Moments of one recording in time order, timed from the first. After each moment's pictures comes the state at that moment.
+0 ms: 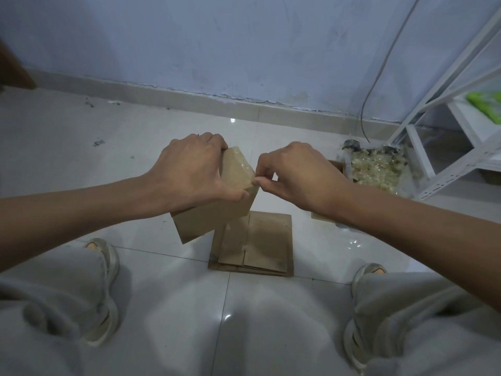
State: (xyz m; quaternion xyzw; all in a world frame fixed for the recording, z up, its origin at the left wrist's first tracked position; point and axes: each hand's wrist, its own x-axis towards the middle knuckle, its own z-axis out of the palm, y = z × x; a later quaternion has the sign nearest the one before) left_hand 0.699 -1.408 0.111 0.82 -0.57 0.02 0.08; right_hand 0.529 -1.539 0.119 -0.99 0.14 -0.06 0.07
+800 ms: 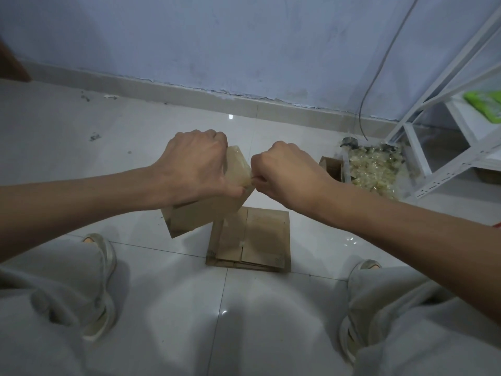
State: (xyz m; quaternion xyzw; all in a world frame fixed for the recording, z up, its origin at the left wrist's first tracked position) left_hand 0.699 -1.418 0.105 0.81 -0.58 0.05 0.01; right_hand 0.541 -1.526 0.113 -0.99 0.16 0.00 -0.03
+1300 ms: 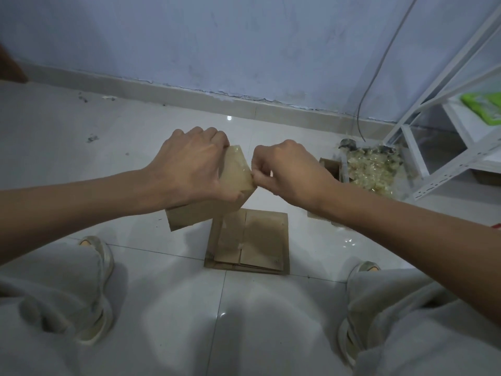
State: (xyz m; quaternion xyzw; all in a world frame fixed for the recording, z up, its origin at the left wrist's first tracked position) left_hand 0.704 -1.411 0.108 0.79 -0.61 0.02 0.02; right_hand 0.538 -1.544 0.099 -0.97 0.18 -0.08 0.12
